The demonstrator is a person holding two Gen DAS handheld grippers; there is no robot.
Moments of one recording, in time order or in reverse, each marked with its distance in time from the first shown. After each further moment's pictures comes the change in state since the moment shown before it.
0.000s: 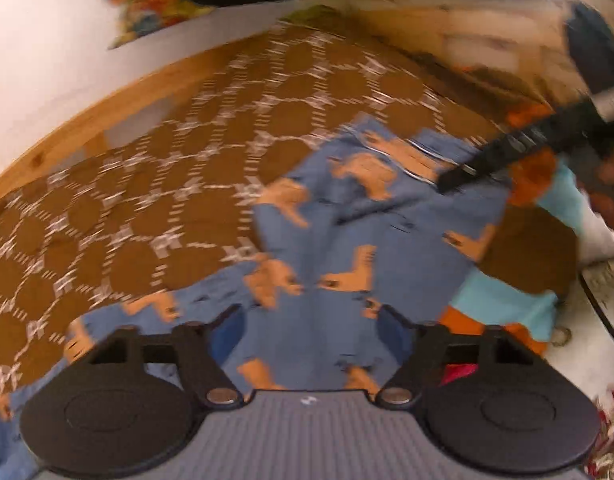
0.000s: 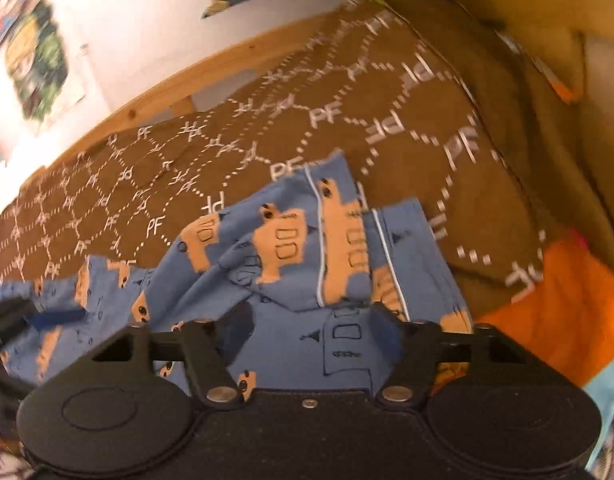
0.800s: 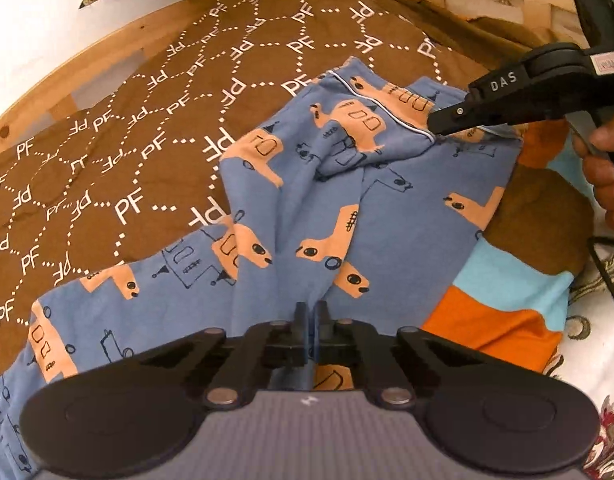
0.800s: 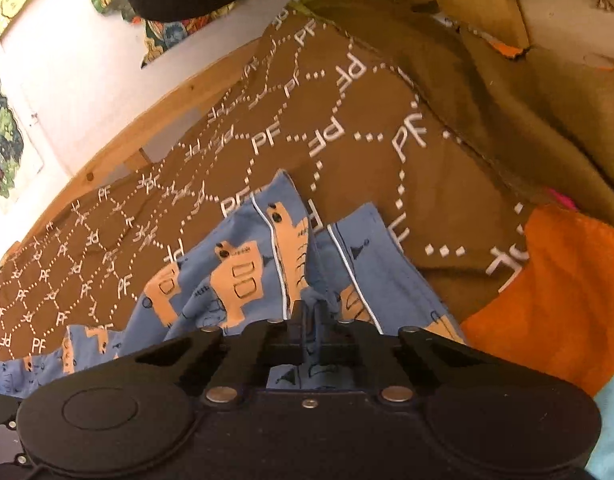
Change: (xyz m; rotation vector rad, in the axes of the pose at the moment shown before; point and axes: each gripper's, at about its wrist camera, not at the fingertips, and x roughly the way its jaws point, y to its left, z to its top) left arm 0.038 -0.005 0.003 -0.035 0.134 -0.029; right arm 0.014 -0.015 -0.002 0.185 -0.113 -0.054
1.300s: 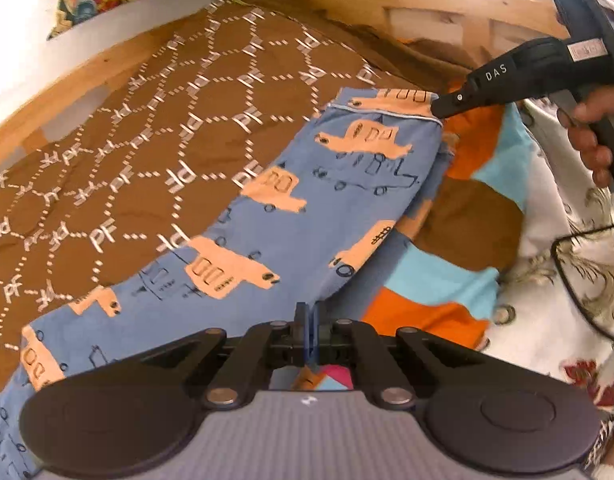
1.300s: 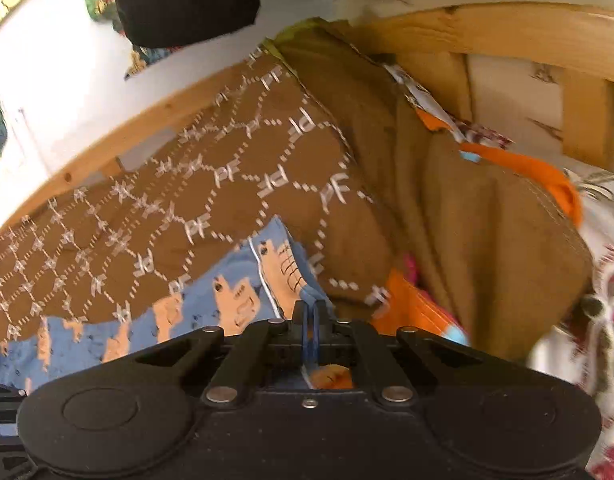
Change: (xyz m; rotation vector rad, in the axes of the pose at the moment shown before) left arm -0.030 -0.010 -0.005 0.085 -0.048 -0.126; right arm -0.065 -0.017 0.016 -0.078 -0.008 -0.148
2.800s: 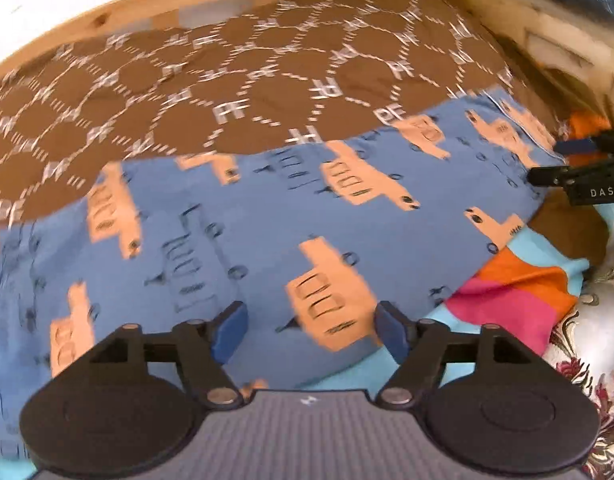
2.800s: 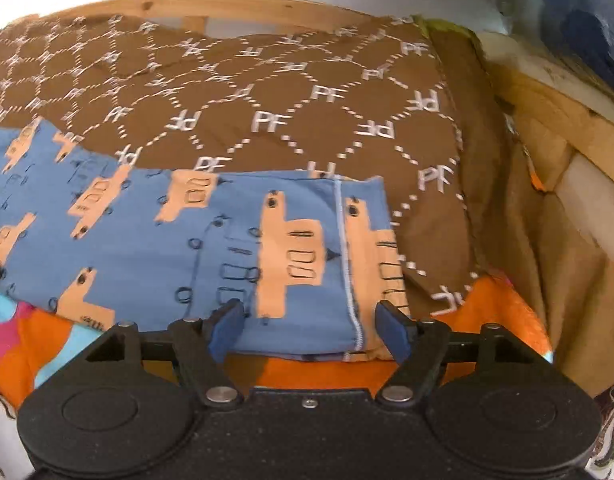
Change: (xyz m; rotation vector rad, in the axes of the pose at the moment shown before) left arm -0.009 0.052 -0.069 -0.402 0.046 0.159; right arm 0.032 0.063 -0.043 -0.556 0.063 -0.108
